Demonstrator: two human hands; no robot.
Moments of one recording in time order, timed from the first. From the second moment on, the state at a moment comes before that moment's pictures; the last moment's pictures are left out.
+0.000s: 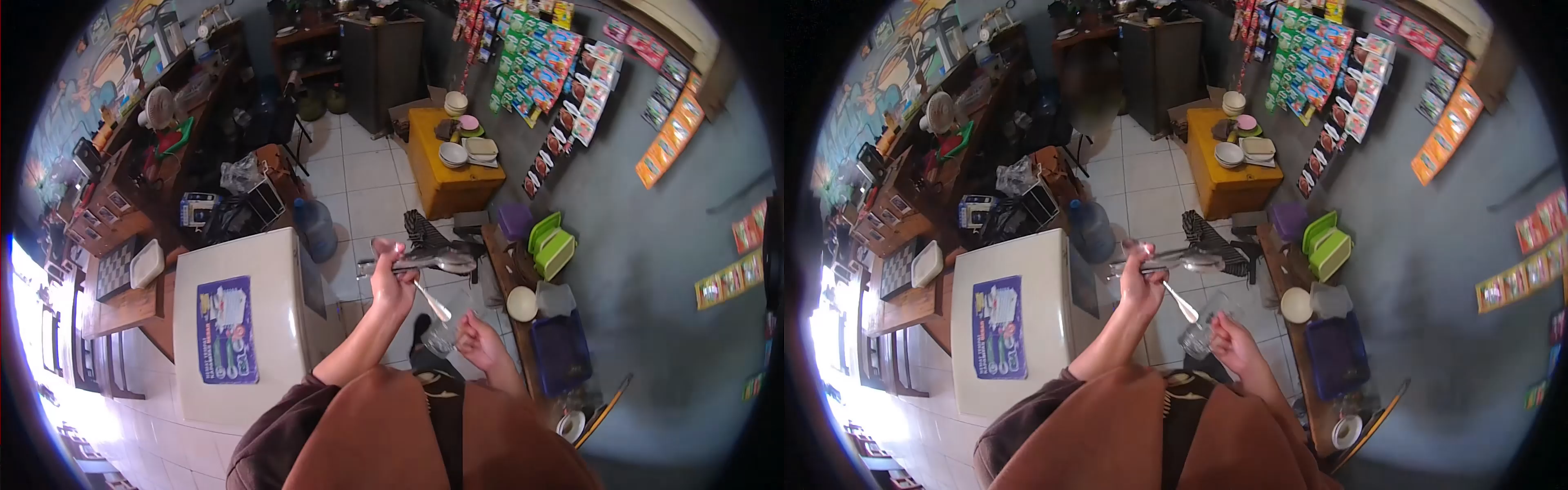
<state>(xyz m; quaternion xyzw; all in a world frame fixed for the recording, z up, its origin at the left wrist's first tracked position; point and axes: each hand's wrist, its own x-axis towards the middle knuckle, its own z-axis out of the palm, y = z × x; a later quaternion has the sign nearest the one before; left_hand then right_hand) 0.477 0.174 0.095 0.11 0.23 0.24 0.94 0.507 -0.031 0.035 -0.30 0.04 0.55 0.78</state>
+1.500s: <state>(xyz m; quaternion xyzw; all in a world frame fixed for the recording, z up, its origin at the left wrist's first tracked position) 1.023 0.881 0.031 0.62 0.35 0.29 0.64 1.117 0.852 0.026 -0.62 -0.28 0.37 0.64</state>
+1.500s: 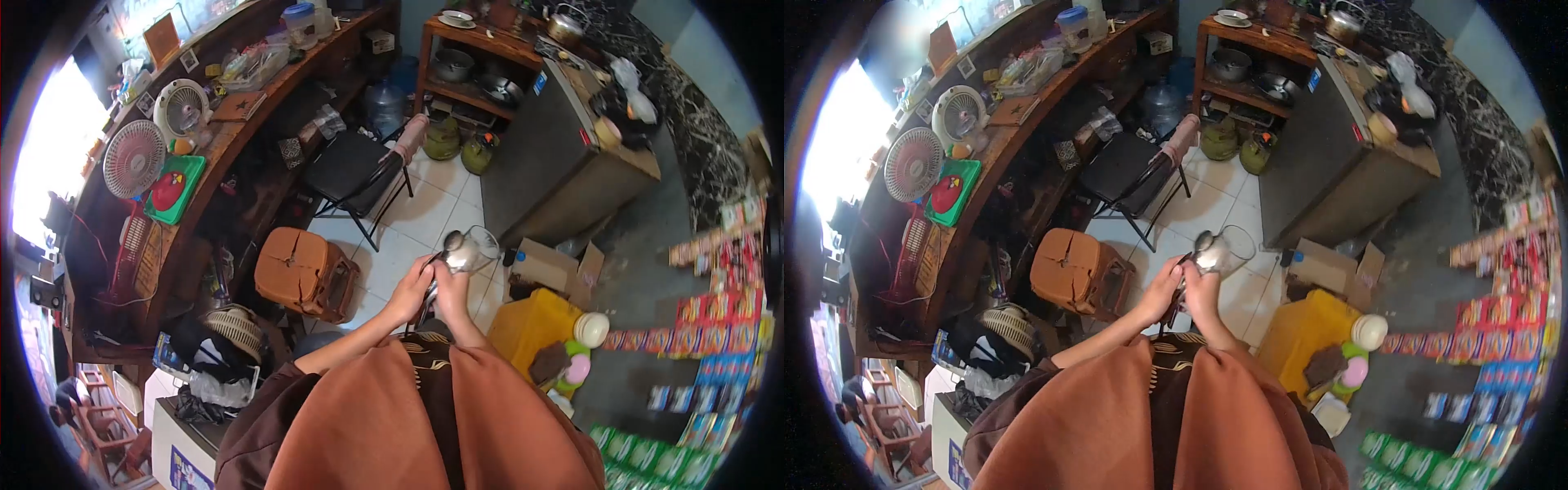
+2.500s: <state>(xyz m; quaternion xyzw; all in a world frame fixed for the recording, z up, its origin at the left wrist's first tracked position) 0.988 1.179 0.022 0.22 0.33 0.53 0.75 1.149 1.233 0.053 -0.38 -0.24 0.85 0.28</state>
